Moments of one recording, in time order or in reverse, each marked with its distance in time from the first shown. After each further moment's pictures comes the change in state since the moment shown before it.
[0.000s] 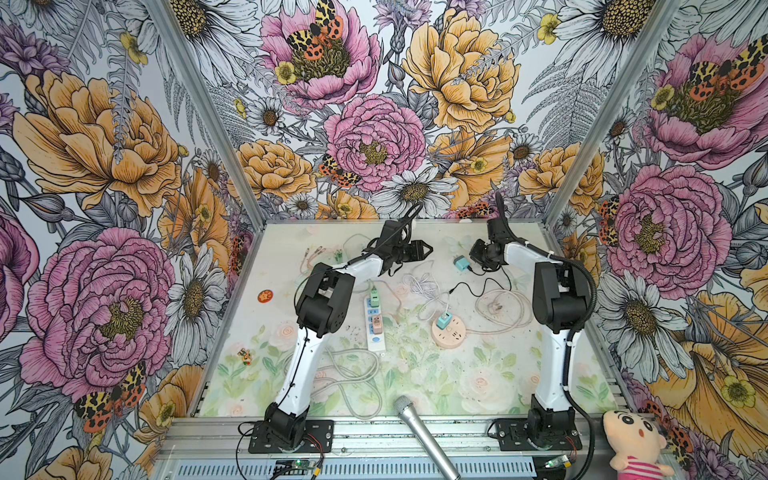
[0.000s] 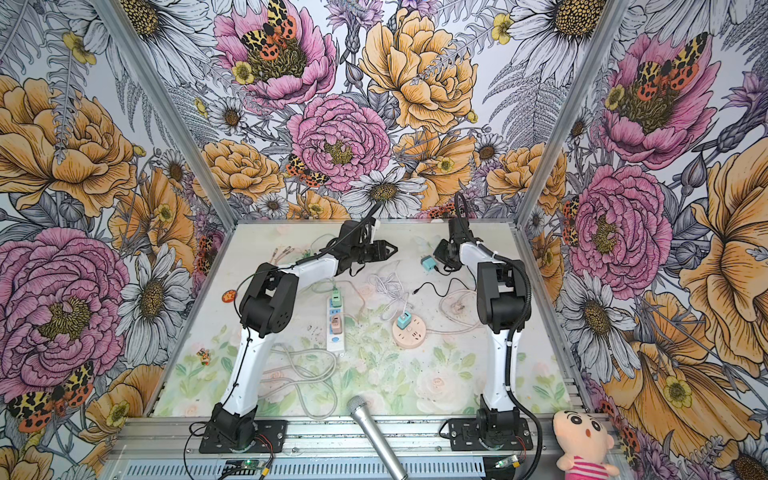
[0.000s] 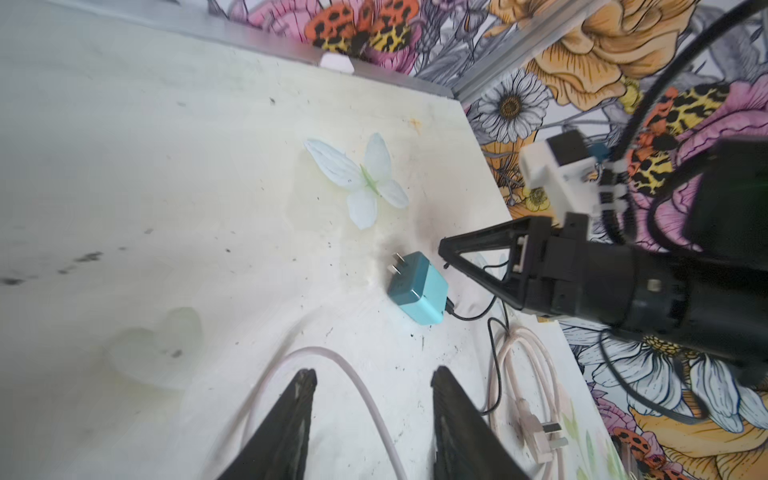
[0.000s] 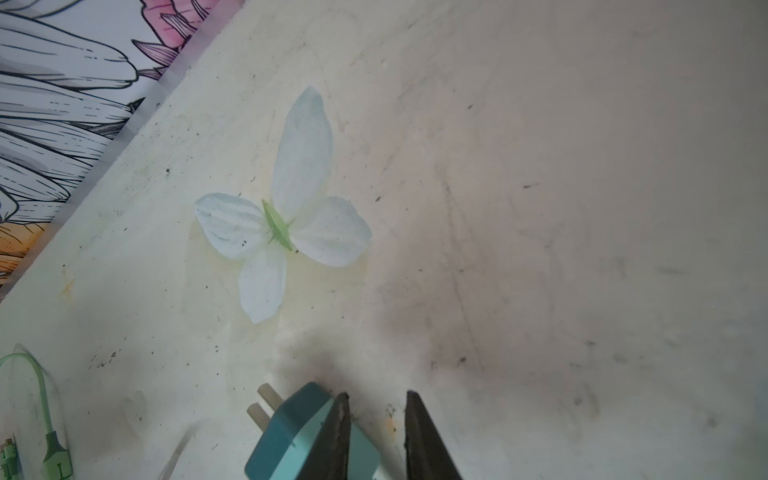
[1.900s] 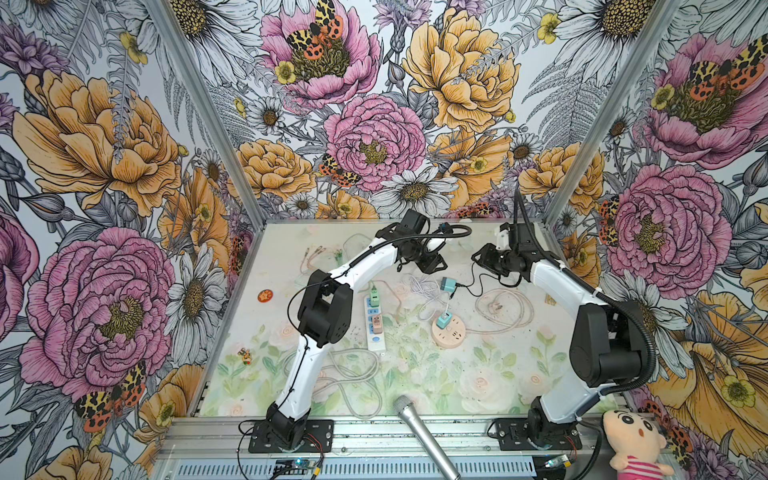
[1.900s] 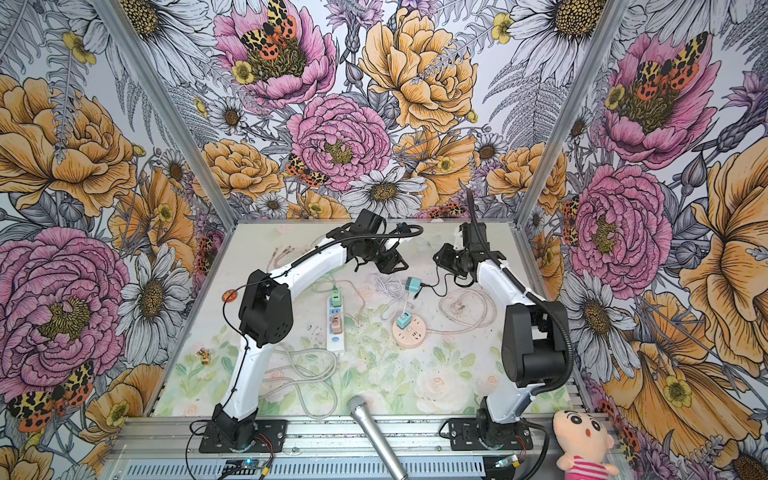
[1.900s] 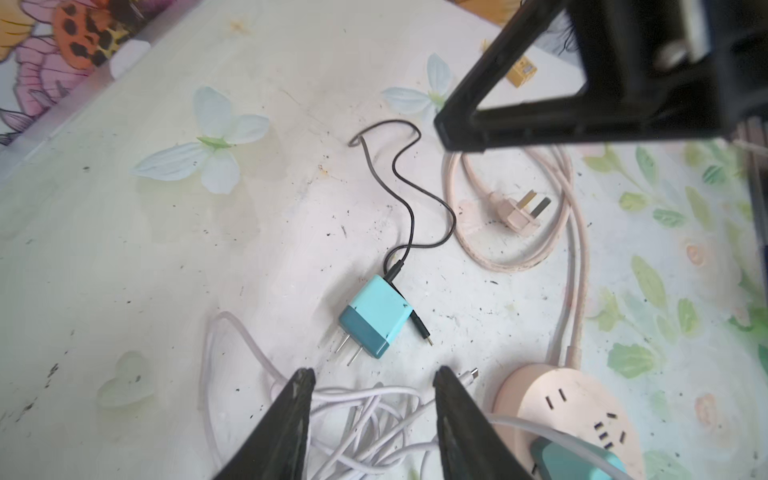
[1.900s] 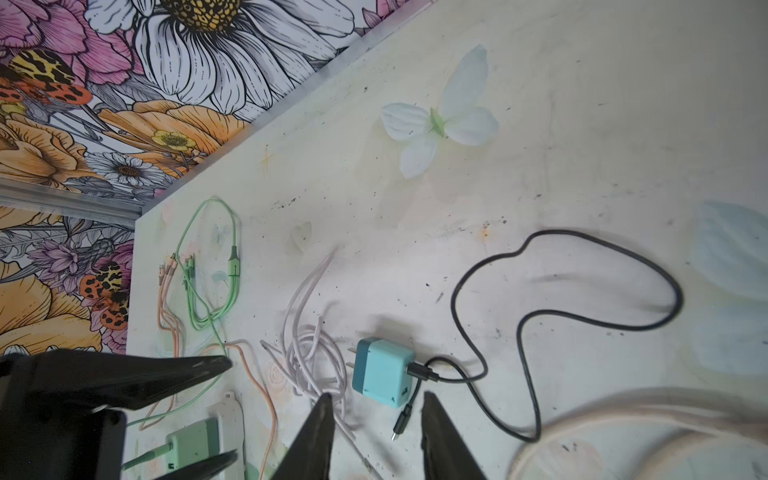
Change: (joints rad) left arm -0.163 -0.001 0.334 -0.752 -0.027 0.903; right arm -0.009 -0.569 -0.438 0.022 -0.223 -0.122
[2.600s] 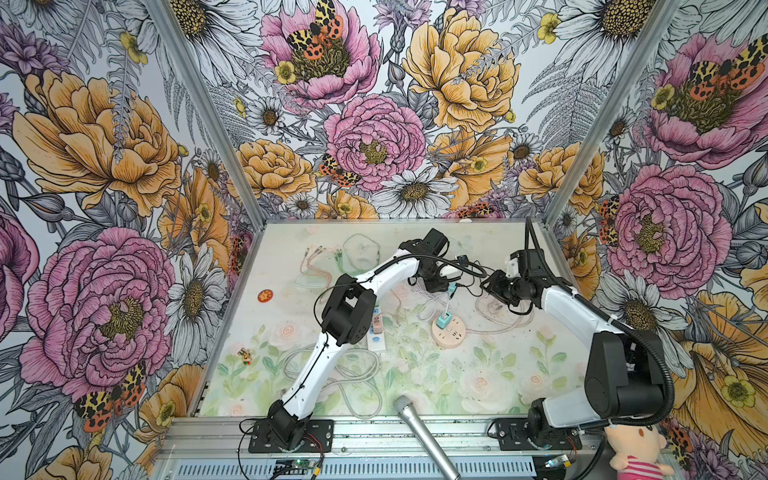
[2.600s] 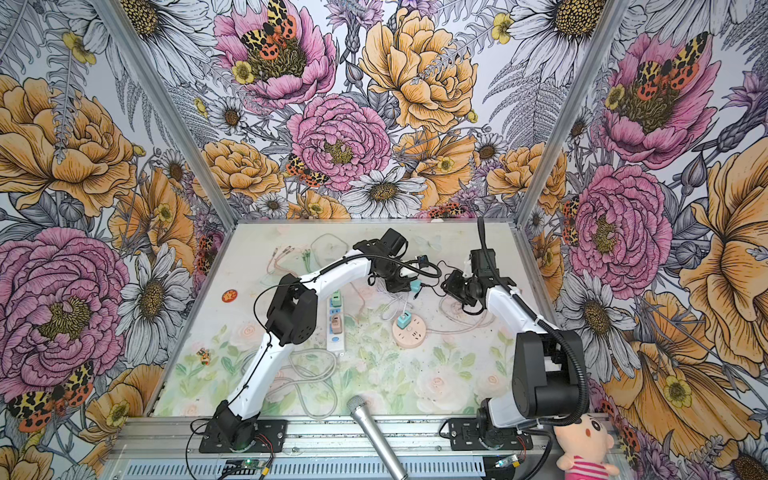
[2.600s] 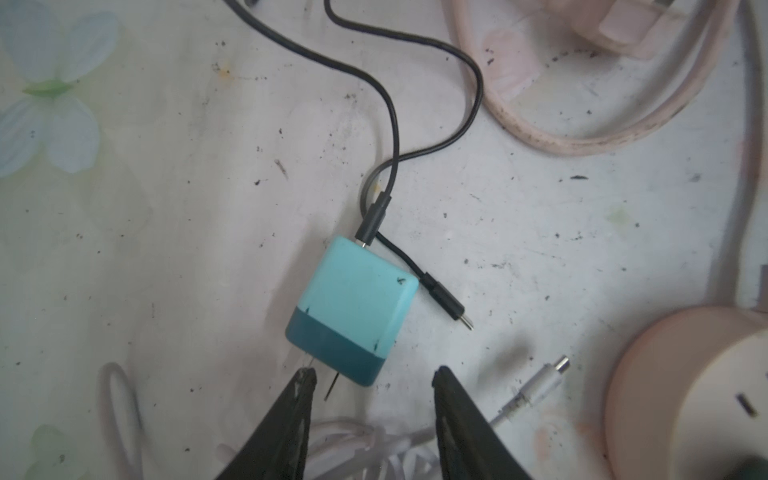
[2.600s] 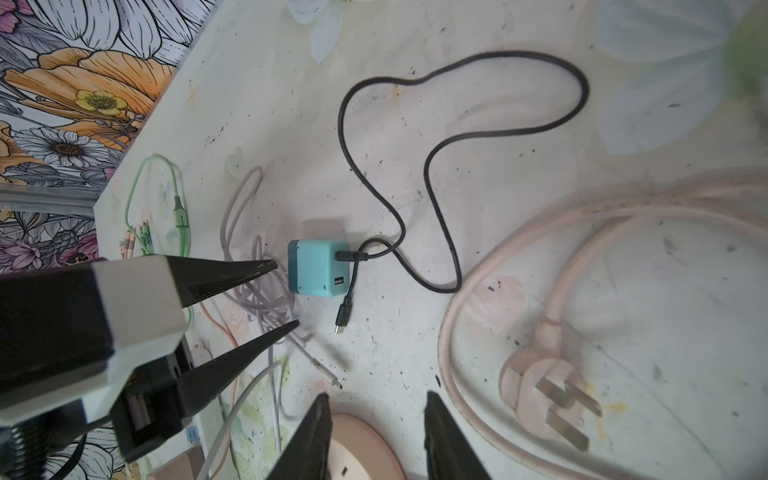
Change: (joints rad) left arm -0.090 0.183 0.131 -0.129 -0.203 0.286; right arm -0.027 -0.176 -0.274 -0.032 -0.010 0.056
